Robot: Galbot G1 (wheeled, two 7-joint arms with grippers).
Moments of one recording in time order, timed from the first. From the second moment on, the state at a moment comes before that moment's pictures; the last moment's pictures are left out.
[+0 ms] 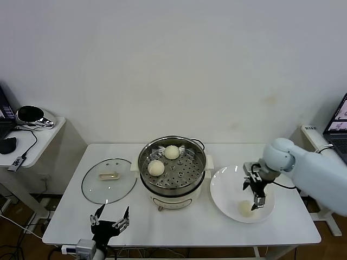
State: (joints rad) left arm 1.69 -1.55 -0.62 -2.19 0.07 0.34 0.15; right arm -0.01 0.61 -0.80 1.49 -0.11 -0.40 -1.31
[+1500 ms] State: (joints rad) left arm 1.69 -1.55 -0.62 -2.17 0.08 0.34 0.15; right arm -0.13 0.66 -0.75 1.40 -0.20 -0.41 -1.24
